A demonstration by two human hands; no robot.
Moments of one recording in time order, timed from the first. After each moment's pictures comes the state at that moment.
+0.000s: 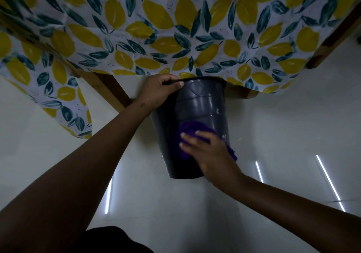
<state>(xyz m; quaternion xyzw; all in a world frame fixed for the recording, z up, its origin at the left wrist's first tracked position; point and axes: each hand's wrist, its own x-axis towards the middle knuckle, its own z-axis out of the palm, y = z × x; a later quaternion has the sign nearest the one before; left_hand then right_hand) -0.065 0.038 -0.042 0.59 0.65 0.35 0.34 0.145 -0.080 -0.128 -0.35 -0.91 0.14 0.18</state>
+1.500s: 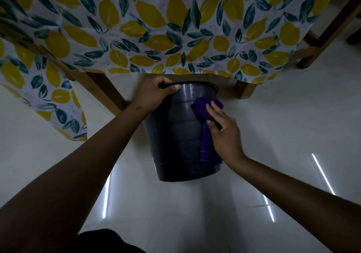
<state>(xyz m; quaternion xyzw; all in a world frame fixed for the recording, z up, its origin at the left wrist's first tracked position) -0.054 0.030 -0.034 0.56 0.67 0.36 0.33 0.157 -0.031 -0.111 -0.56 -0.68 0.29 0.38</state>
